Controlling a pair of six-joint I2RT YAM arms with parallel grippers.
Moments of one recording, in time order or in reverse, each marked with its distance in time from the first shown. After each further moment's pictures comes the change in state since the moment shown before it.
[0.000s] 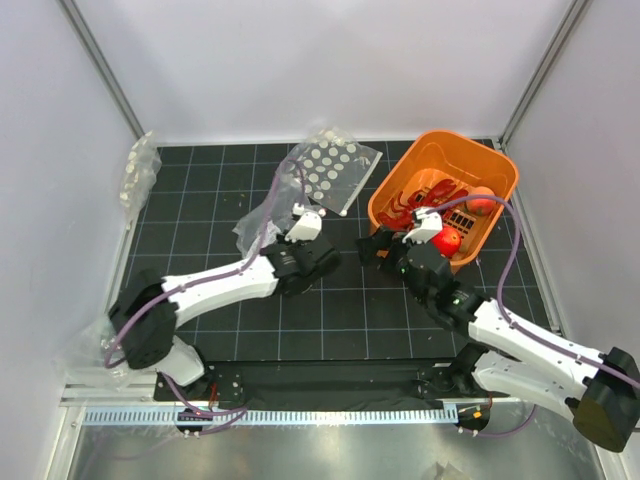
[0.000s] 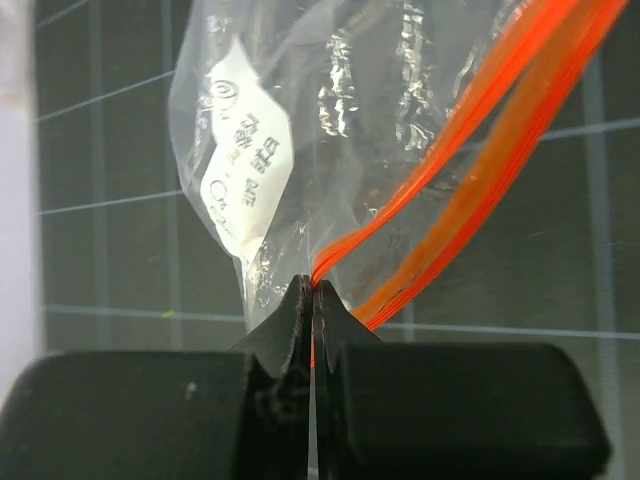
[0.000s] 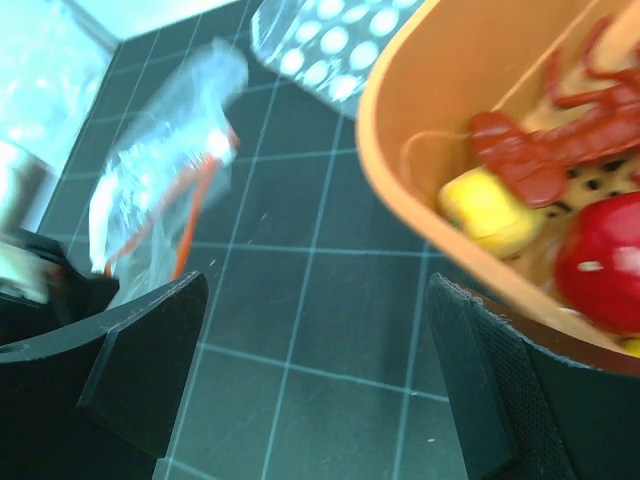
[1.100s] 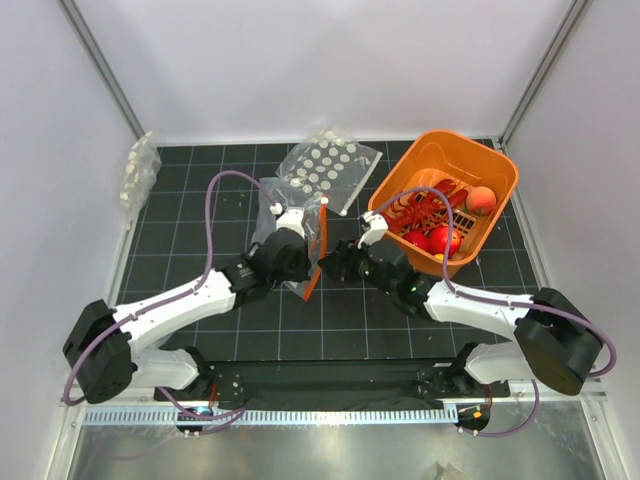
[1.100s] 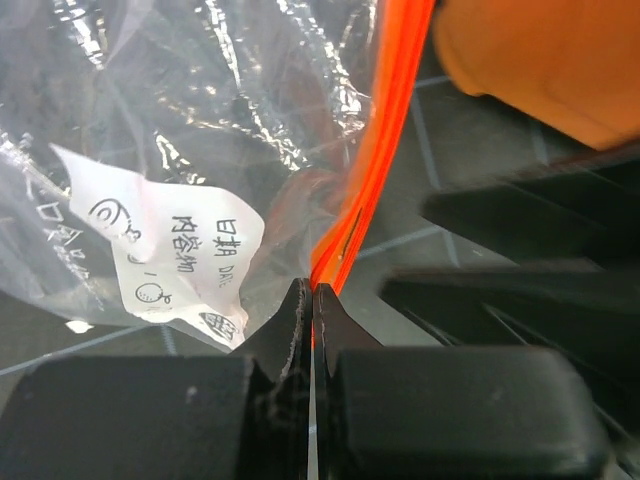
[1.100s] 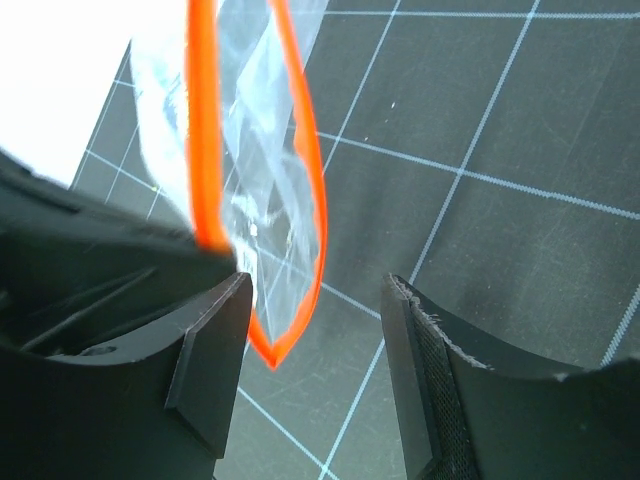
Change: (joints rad) left arm 0.110 -0.331 -0.266 0.476 0.647 -0.060; right arm 0.058 0.410 0.030 0.296 -0.343 0.054
